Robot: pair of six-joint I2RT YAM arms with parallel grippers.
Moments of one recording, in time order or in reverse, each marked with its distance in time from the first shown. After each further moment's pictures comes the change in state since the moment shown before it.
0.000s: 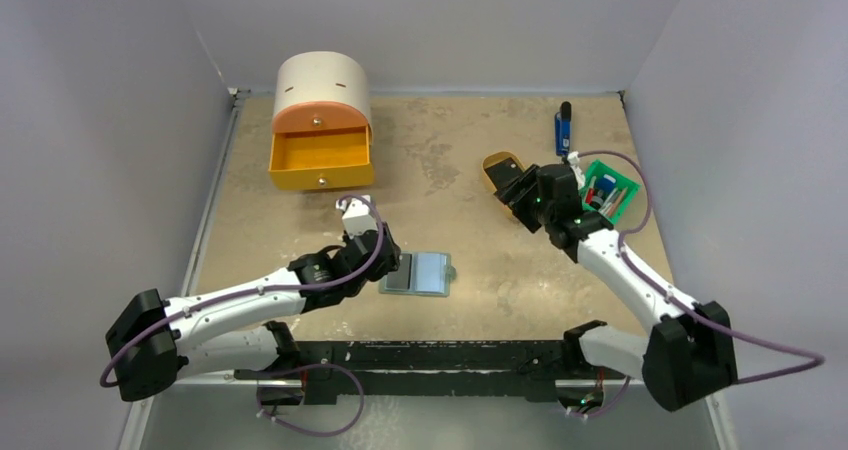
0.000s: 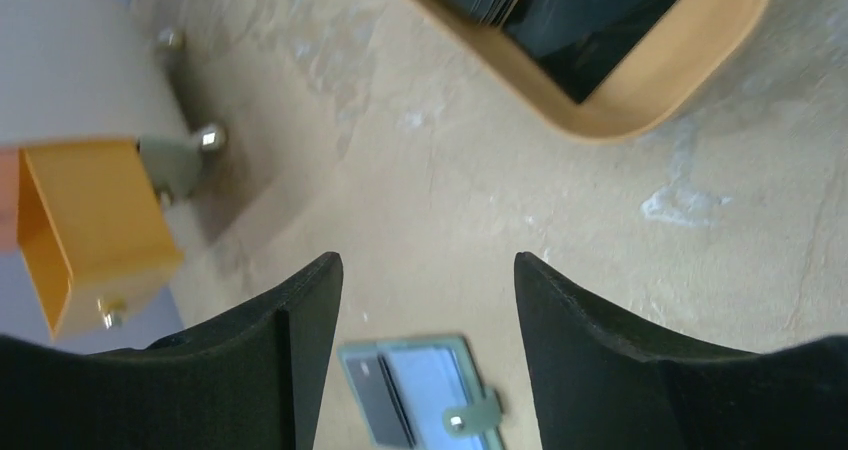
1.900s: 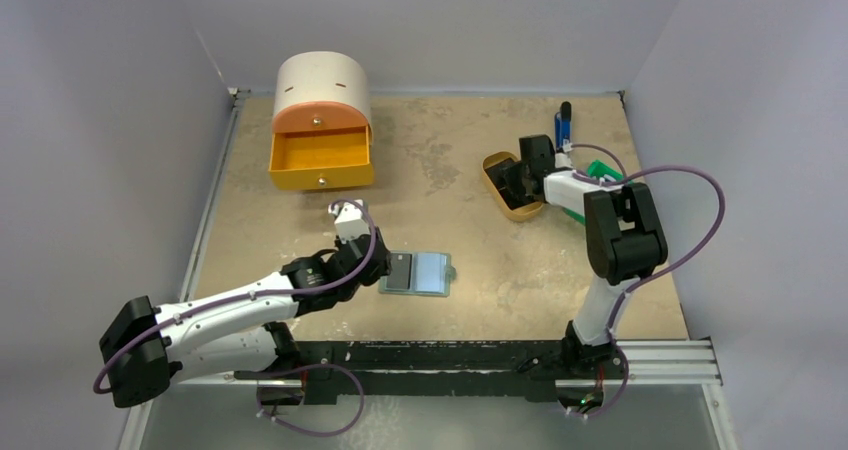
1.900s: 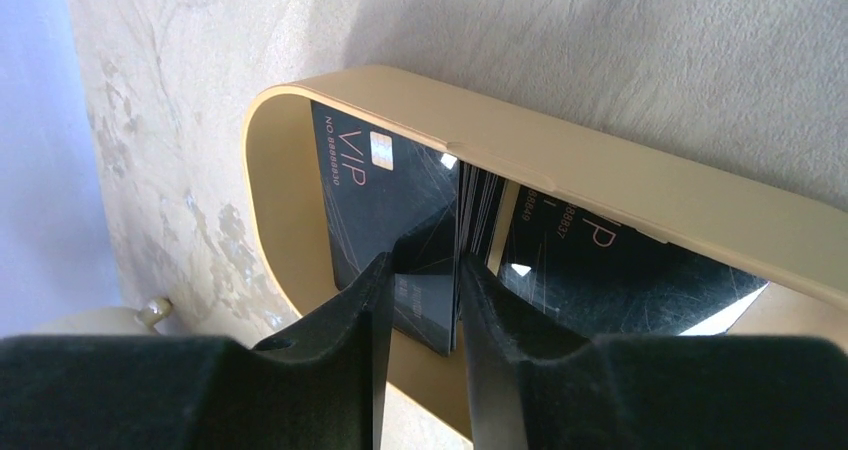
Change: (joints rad) left arm 0.000 -0.054 -0.028 -0.074 -0.017 -0.030; right arm -0.161 0.736 0.351 0.164 0.089 0.288
